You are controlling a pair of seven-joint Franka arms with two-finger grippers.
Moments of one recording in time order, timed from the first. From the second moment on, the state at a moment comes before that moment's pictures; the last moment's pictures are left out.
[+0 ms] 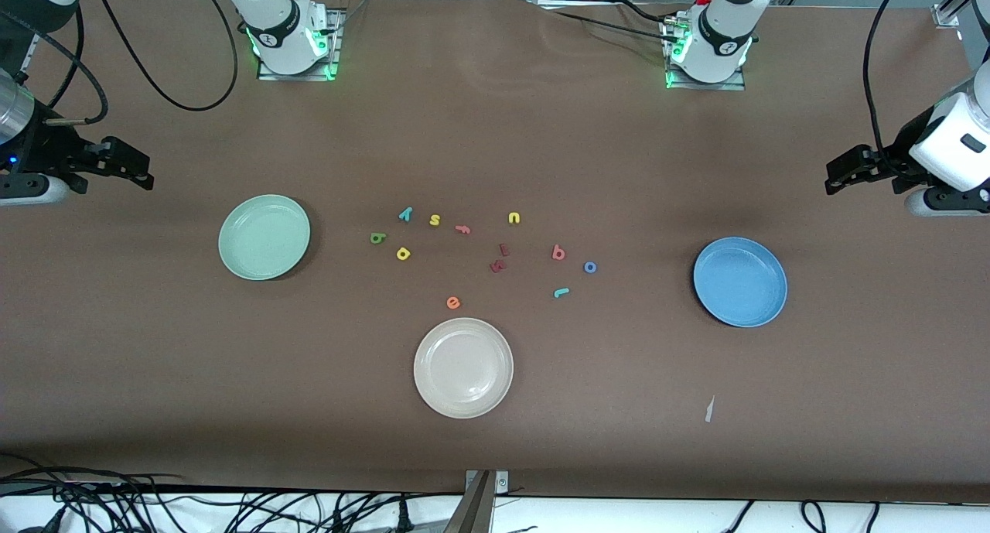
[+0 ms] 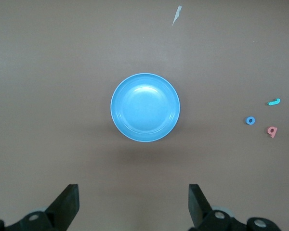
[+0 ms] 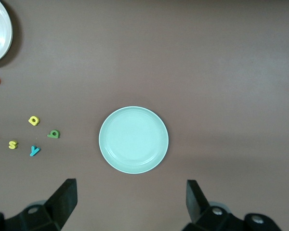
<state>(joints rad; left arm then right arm) 0.09 0.05 -0.12 -1.60 0.02 1.59 -0.06 -0.05 0.02 0.05 -1.68 0.00 1.70 -0.07</state>
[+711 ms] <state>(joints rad) 0.09 0.06 -0.12 -1.60 0.02 1.59 -0.06 -0.05 0.02 0.05 -1.68 0.00 1.70 -0.07</state>
